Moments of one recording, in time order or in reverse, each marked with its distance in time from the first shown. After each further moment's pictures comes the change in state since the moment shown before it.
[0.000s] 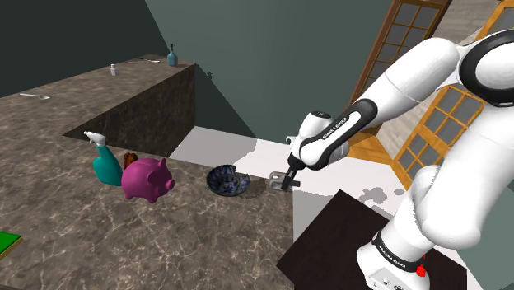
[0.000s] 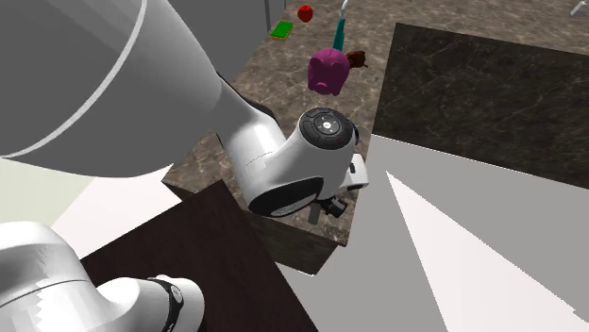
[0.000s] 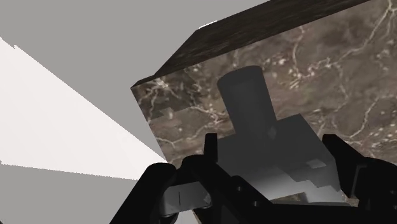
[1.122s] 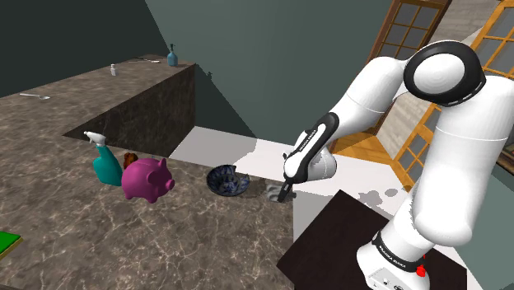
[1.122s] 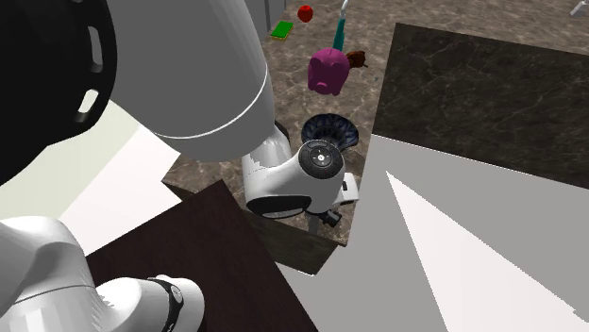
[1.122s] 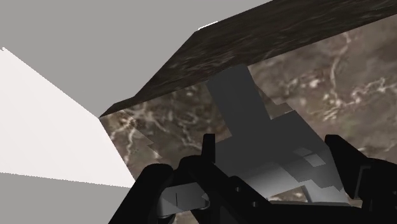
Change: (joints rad) arm -0.139 0.268 0.211 0.057 0.335 0.208 -0.271
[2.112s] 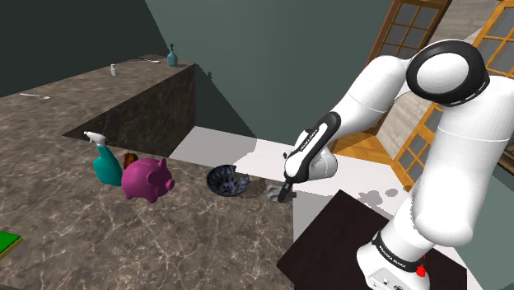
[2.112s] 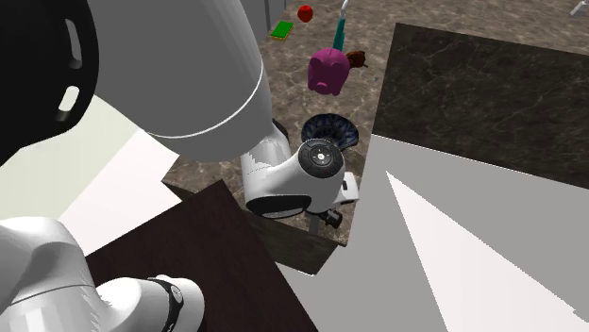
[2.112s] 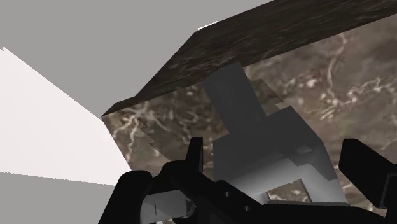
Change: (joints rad) arm 0.012 -0.015 -0.014 -0.006 -0.011 -0.009 0.010
